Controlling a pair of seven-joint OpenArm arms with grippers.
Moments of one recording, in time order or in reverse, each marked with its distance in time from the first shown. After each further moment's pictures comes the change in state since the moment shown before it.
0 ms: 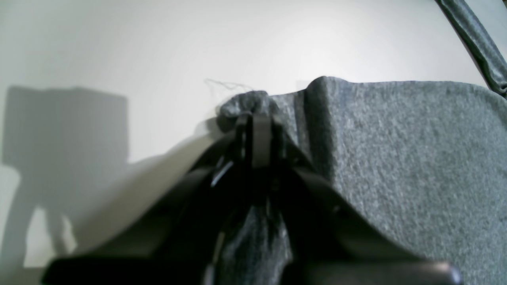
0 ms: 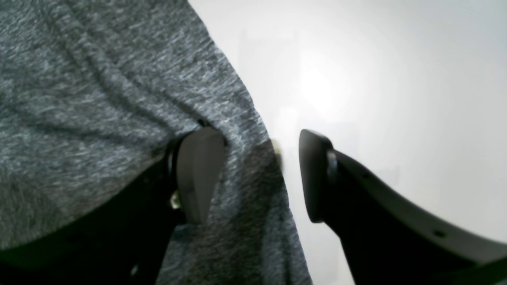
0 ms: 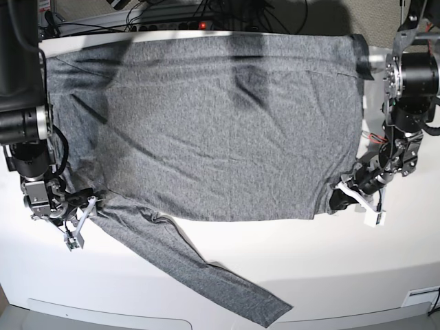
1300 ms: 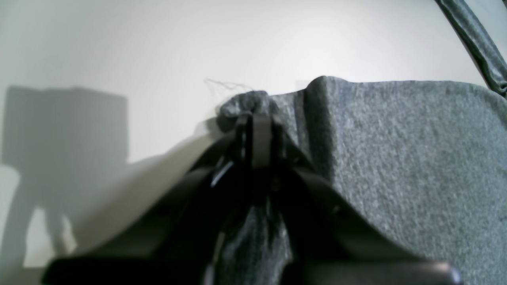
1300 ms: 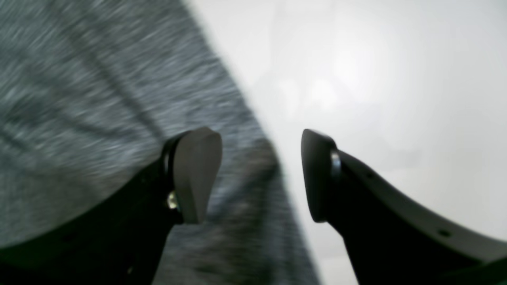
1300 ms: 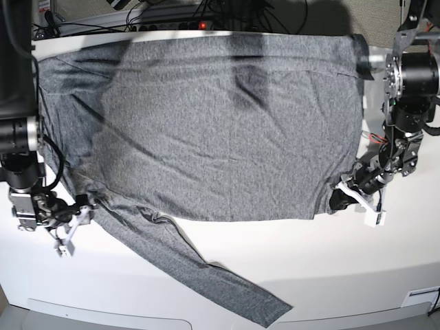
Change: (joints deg) left arm 0.0 0.0 0.0 0.0 0.0 -0.1 0.0; right arm 4.3 2.5 -0.1 -0.4 8.8 2.5 -6.7
